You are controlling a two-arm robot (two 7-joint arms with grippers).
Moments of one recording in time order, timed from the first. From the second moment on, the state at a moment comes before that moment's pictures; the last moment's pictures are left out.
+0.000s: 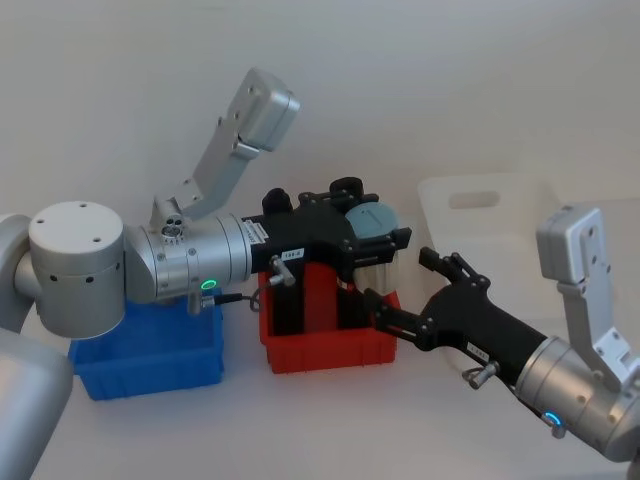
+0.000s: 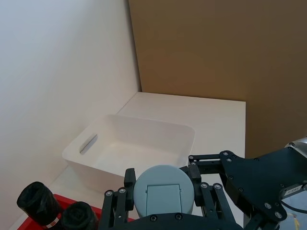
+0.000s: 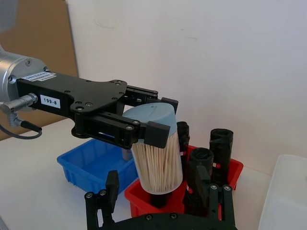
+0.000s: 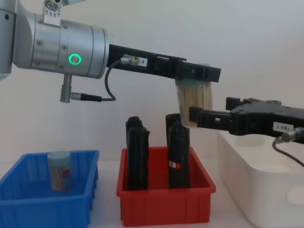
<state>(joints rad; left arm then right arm) -0.62 0.28 0.37 -1.46 -0.26 0.43 -0.83 0.12 0.29 -0.27 -1.73 0.28 0.13 0.40</state>
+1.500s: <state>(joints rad) -0.62 0.28 0.37 -1.46 -0.26 0.43 -0.83 0.22 0.23 -0.31 -1.62 0.24 0.12 0.43</state>
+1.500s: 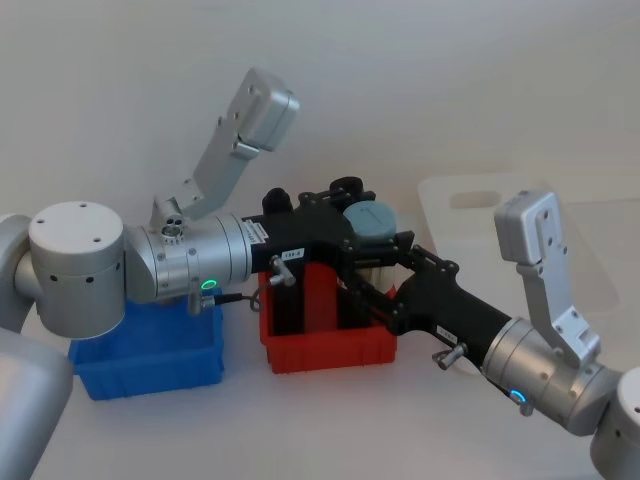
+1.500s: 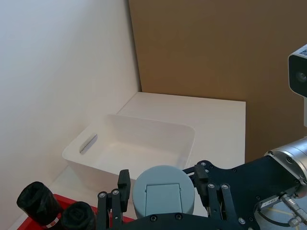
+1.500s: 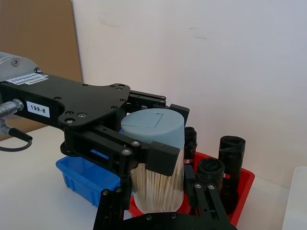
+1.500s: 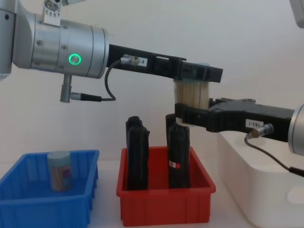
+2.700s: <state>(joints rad) -0.62 0.28 0.37 -1.46 -0.26 0.43 -0.83 0.19 0.28 -0.26 -1.63 0.29 0.10 0.29</state>
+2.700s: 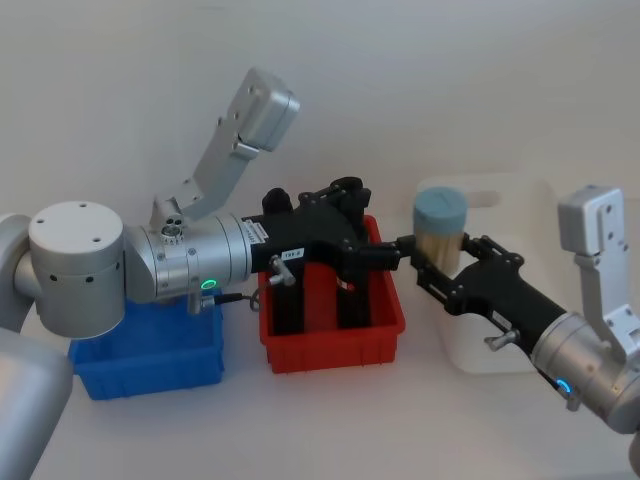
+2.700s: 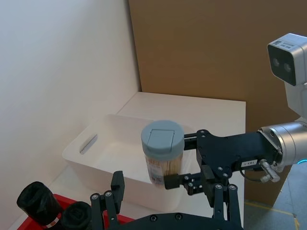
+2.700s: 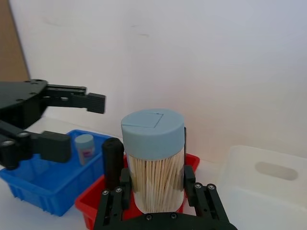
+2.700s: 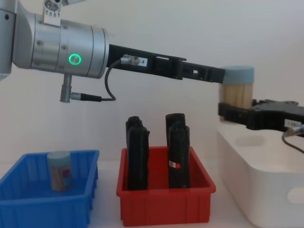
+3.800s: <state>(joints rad) -0.62 0.28 0.37 -1.46 -0.26 0.43 -0.83 0.41 0.23 -0.22 -1.23 0.27 0.13 0.18</state>
